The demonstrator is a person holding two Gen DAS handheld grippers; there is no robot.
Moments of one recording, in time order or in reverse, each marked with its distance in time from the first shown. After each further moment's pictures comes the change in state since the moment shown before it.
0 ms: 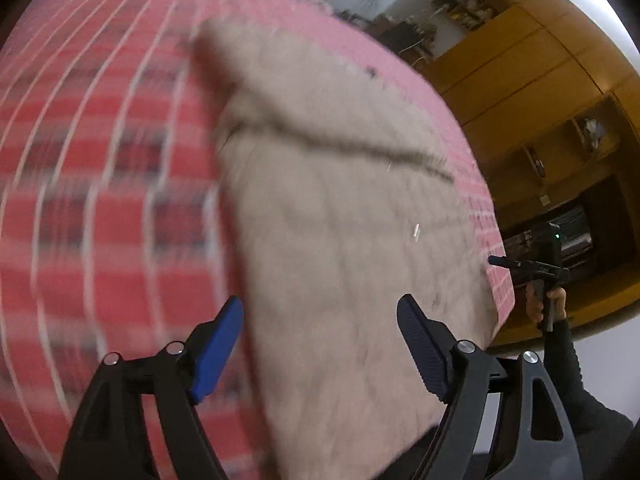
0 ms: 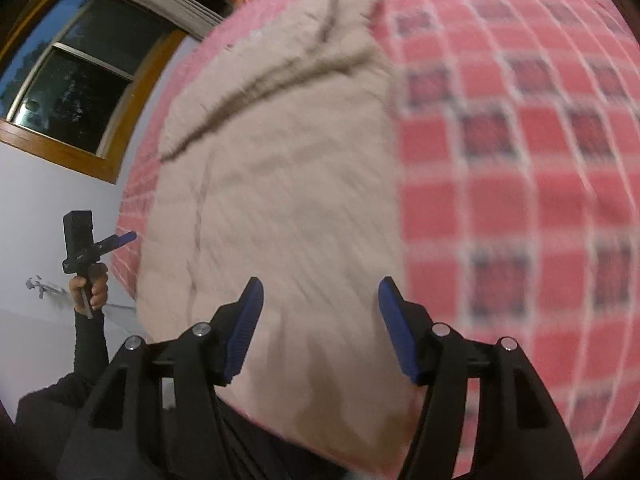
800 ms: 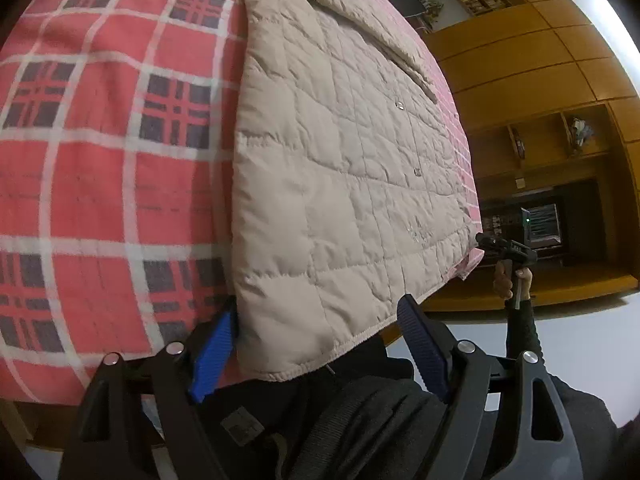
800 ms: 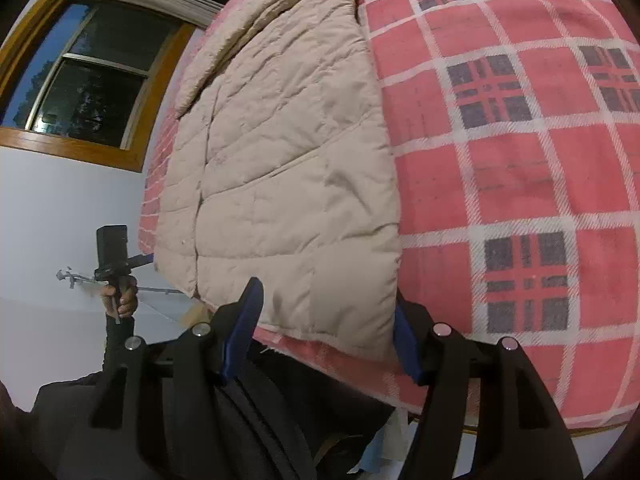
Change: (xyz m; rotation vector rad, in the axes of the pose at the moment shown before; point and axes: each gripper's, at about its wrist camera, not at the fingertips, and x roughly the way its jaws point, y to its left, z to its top) left arm 0.019 -0.010 -0.090 -0.068 0.115 -0.129; right arm 0.000 -0.020 -0.086 0.057 0.061 0.153
